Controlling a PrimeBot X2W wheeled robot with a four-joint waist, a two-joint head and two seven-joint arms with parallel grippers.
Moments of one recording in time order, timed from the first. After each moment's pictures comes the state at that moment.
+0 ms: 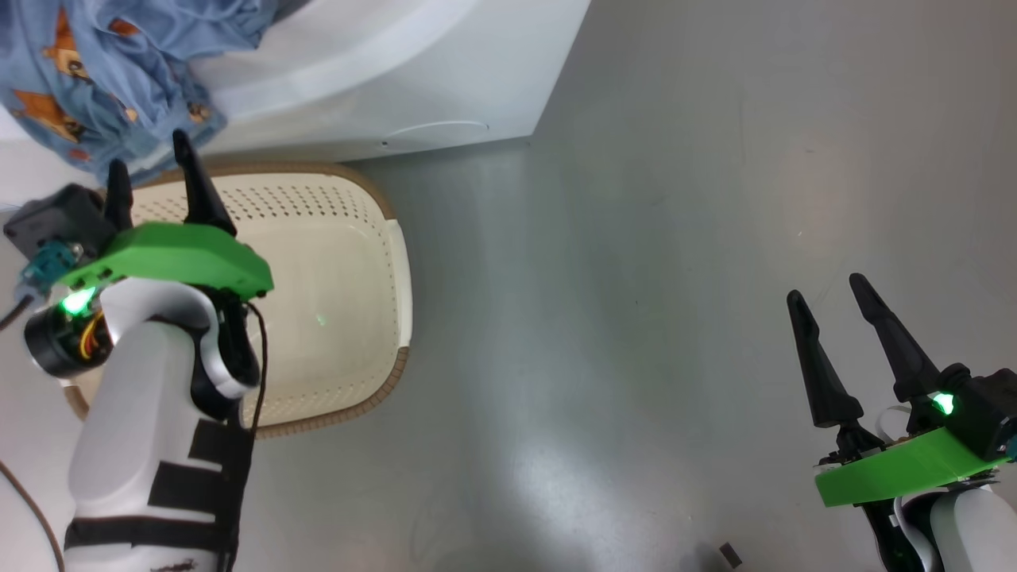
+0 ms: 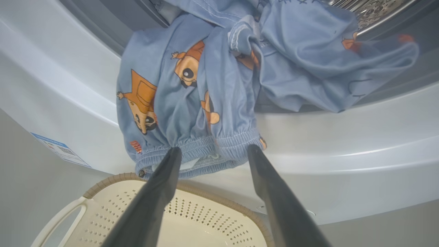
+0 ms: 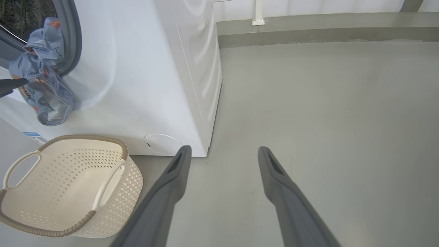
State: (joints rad) left arm -0.67 0.07 -0.11 0.46 -0.48 0.30 -0.17; right arm -0.15 -0.24 0.06 0.02 0.33 0.13 -0.26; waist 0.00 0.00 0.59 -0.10
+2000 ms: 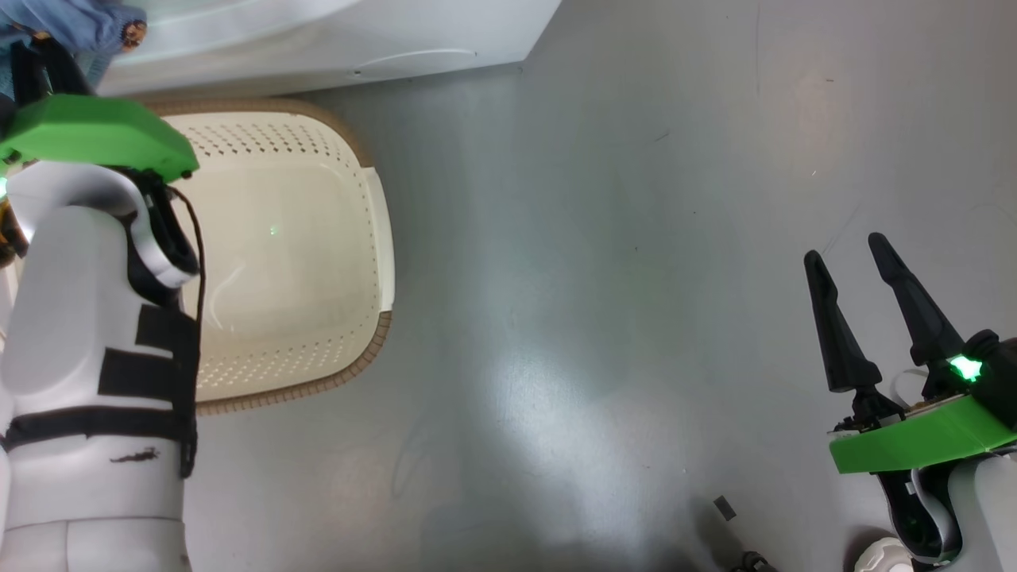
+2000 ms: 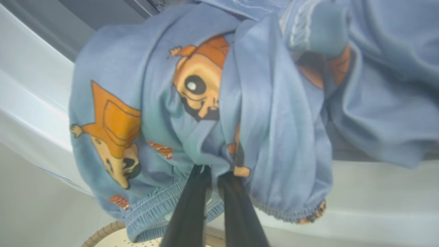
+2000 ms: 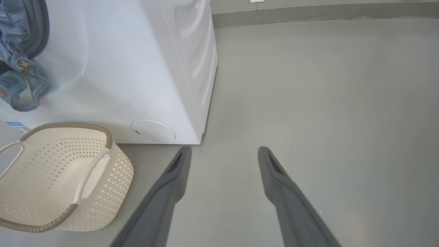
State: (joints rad) left arm -0.94 0.06 0.02 0.67 -0.33 0.27 -0.25; right arm -0.20 -0.27 0.06 0.01 0.37 0.13 -0.26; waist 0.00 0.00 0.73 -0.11
